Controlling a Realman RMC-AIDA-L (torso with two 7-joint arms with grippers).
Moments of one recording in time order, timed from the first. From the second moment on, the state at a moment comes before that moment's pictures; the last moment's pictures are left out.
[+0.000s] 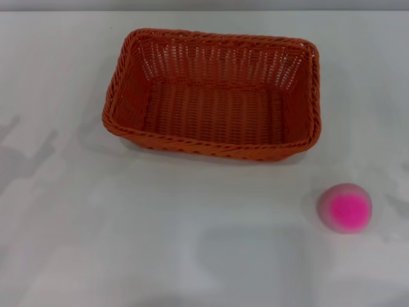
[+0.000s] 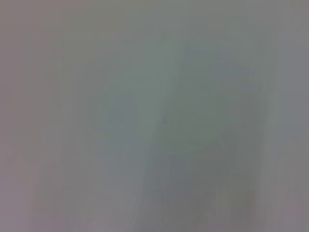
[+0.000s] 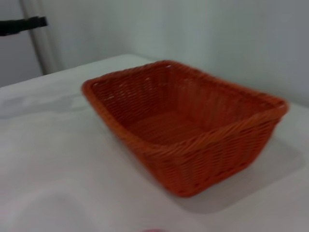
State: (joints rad) left arm -0.16 -2.08 -2.48 -0.51 1.33 -1.54 2.21; right arm 0.06 2.00 -0.49 -0.98 1.10 1.81 -1.89
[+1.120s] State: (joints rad) left arm -0.14 -2.08 -2.49 -0.50 1.33 -1.59 2.21; right arm 0.23 2.00 -0.65 -0.75 0.96 1.67 -1.94
